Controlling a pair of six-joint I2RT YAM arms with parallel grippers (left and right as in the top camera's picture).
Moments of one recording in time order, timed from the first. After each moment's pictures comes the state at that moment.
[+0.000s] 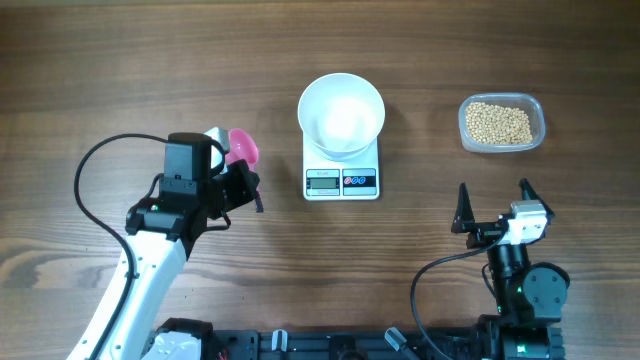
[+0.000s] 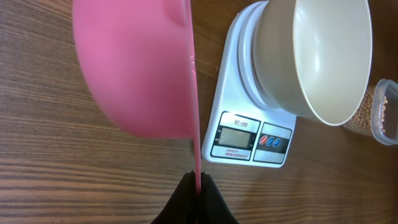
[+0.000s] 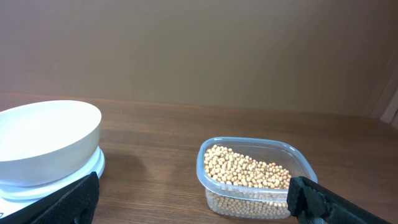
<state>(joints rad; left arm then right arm) -0.15 1.17 0.74 -0.53 0.31 -0.58 -0.05 0.02 0.01 0.00 -0.10 -0.05</state>
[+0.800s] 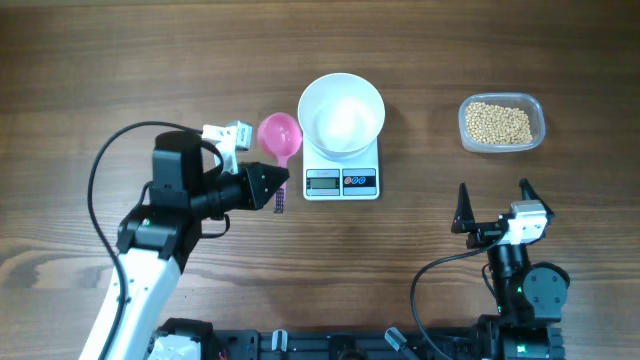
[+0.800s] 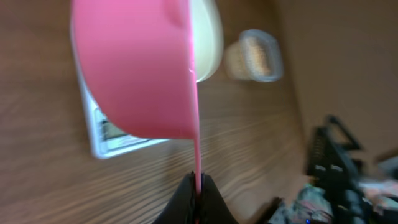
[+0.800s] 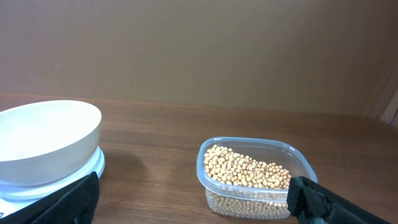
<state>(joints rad) -0.15 1.07 0.74 -0.42 0.73 -0.44 -0.05 0.02 0.01 0.00 -0.10 -0.05</state>
